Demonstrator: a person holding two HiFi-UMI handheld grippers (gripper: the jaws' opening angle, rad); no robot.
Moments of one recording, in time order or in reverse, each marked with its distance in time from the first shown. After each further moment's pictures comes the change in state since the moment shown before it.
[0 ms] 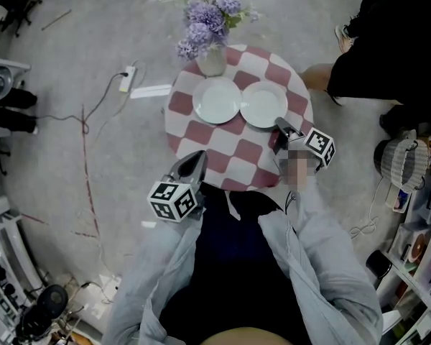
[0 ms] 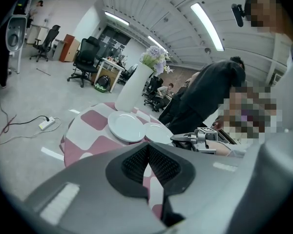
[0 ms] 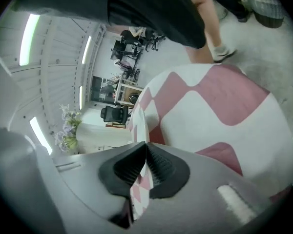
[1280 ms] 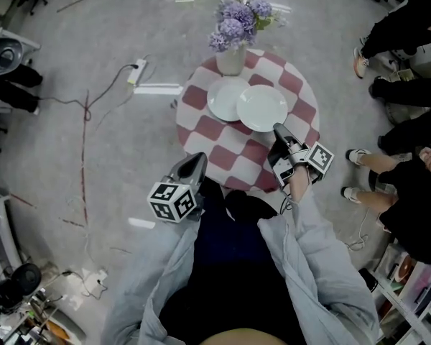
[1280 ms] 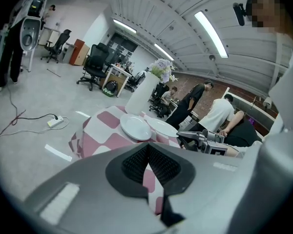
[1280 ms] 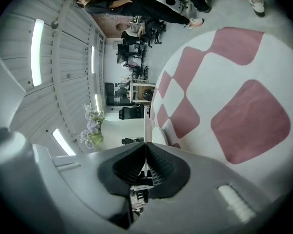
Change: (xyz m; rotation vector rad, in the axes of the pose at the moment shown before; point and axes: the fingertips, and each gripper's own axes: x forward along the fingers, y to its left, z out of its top) left arm -0.031 0.014 -0.010 -0.053 -0.079 0.057; right arm -0.003 0.055 -0.041 0.105 0.048 0.244
